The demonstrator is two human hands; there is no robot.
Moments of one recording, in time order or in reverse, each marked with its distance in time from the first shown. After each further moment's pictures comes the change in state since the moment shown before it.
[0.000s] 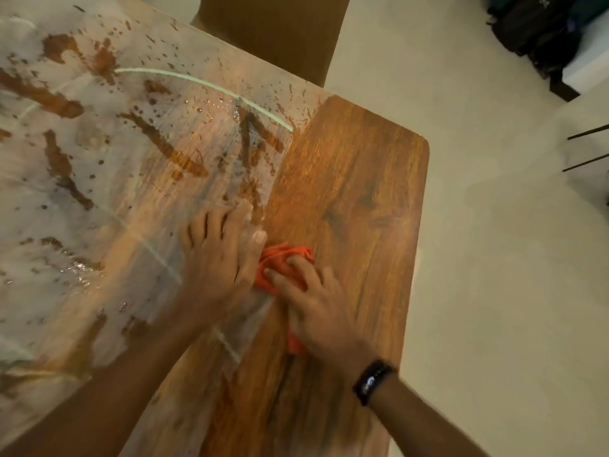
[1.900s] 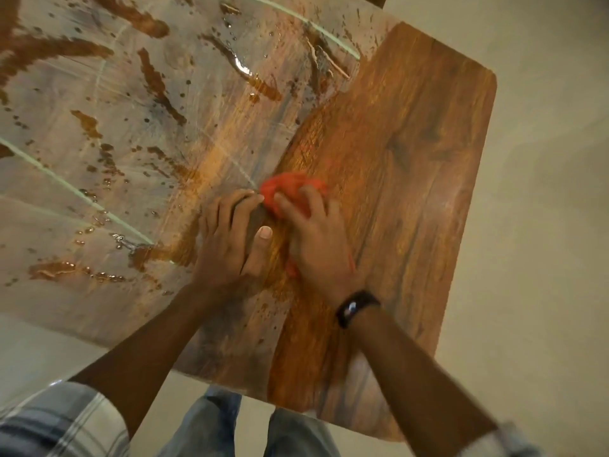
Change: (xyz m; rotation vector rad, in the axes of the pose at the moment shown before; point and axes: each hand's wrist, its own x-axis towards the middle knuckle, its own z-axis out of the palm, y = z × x) left_hand -0.112 -0.059 -0.059 -0.108 -0.102 -0.023; right_hand 0.010 -0.111 0.036 0.007 0.056 0.138
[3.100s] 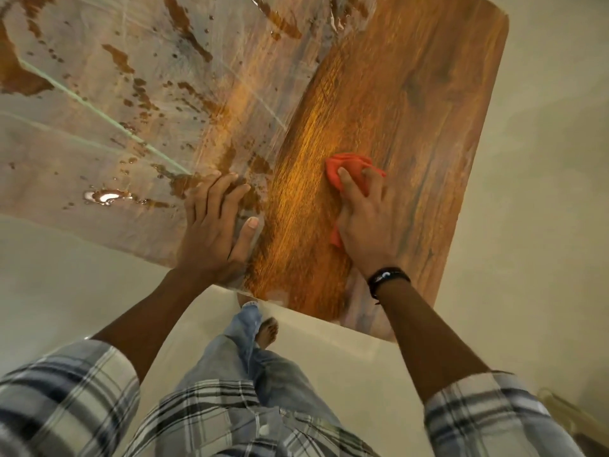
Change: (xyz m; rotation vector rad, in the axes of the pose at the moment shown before) left_hand -0.092 -0.053 -0.032 0.151 -0.062 0.052; right_hand -0.077 -0.004 -0.004 -0.078 0.076 0.299
